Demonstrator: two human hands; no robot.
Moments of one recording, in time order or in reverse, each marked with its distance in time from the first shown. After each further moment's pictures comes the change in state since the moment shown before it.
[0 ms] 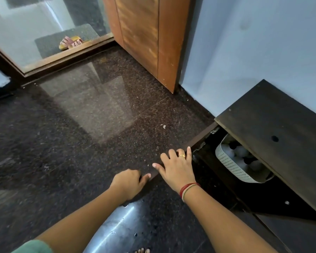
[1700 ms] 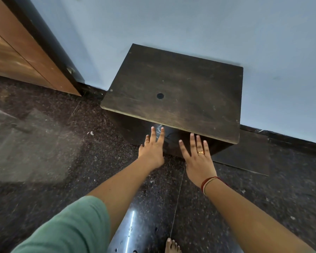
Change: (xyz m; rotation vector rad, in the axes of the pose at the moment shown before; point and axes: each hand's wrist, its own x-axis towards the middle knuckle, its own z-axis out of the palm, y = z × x) left_hand 0.076 0.329 0.059 0.236 -0.200 0.456; right_hand -0.197 0.238 0.070 -0.068 -0.063 0.598
